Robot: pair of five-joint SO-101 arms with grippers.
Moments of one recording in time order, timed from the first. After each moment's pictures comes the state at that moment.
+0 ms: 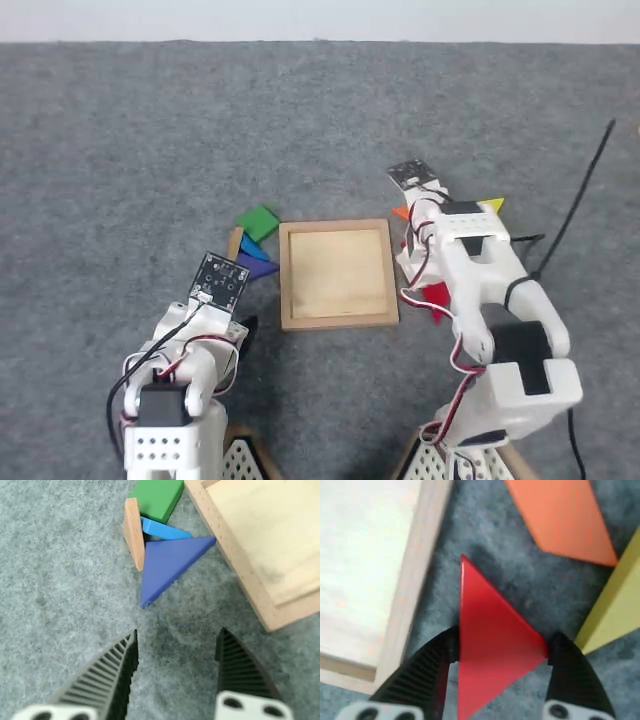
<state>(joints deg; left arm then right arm) -6.7 -103.2 96.7 72.2 -16.7 -9.1 6.2 31.1 57.3 18.0</state>
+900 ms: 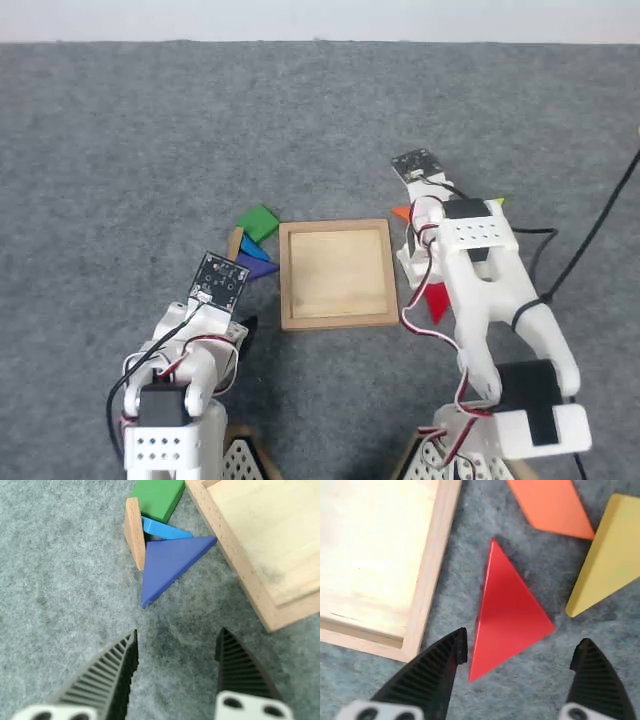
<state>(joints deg) -6.8 -103.2 96.7 72.2 -16.7 -11.0 -4.7 32.0 64.3 14.5</state>
